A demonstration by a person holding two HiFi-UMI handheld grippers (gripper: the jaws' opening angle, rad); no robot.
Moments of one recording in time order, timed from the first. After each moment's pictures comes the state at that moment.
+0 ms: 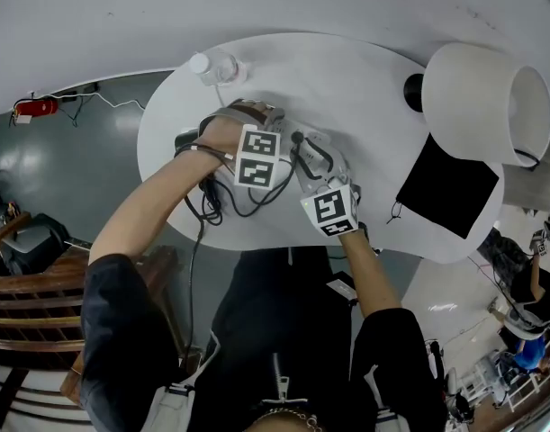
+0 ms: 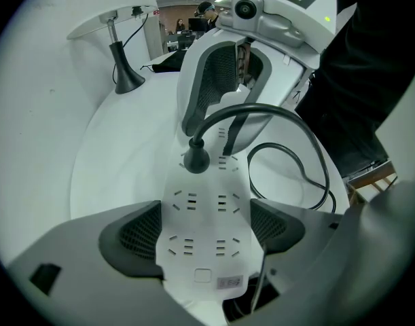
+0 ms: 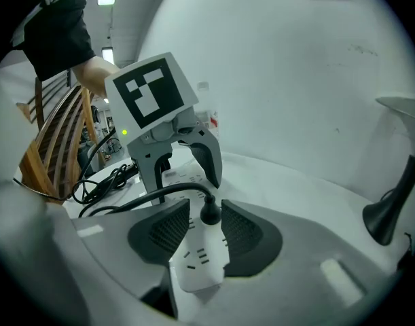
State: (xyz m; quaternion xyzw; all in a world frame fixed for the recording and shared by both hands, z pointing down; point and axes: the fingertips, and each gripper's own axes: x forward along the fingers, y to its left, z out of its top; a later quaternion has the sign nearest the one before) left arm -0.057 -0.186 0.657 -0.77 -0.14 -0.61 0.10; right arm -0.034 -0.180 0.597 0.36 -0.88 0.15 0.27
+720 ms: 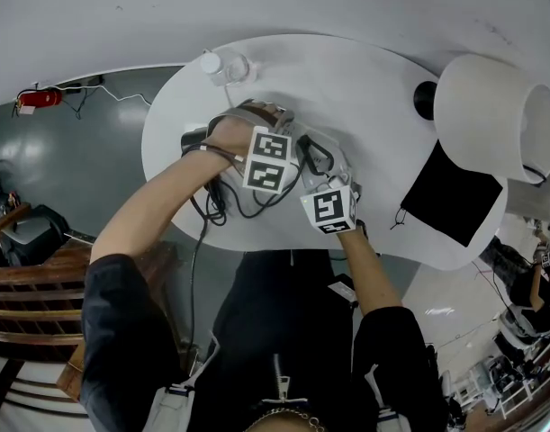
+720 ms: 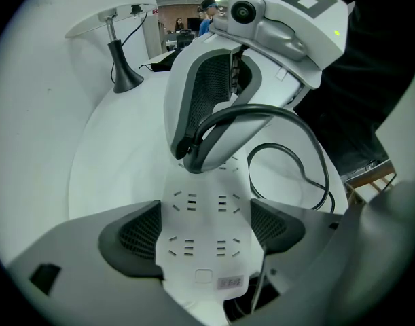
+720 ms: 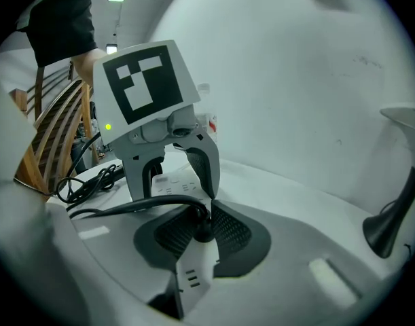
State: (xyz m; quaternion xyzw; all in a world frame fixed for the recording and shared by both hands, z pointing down) left arm -0.056 -0.185 0.658 -0.77 -0.15 -0.61 0.09; right arm -0.044 -0.199 0.601 0.38 -0.88 0.12 0.26
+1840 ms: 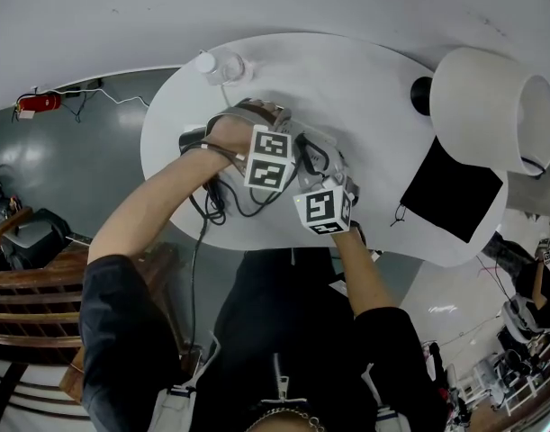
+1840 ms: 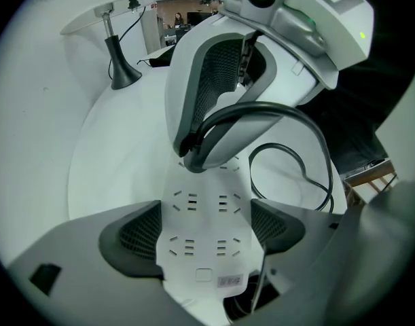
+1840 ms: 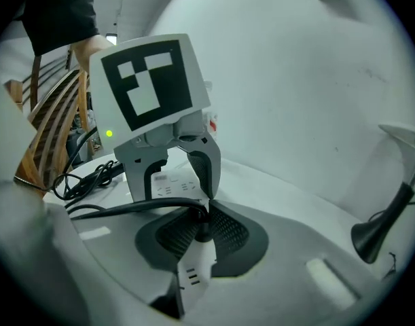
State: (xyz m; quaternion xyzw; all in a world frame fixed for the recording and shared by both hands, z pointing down) left arm -0.056 -0.186 0.660 -0.76 -0.15 -0.63 0.10; right arm -0.044 -0.198 0.597 0.39 -0.87 0.10 0.29
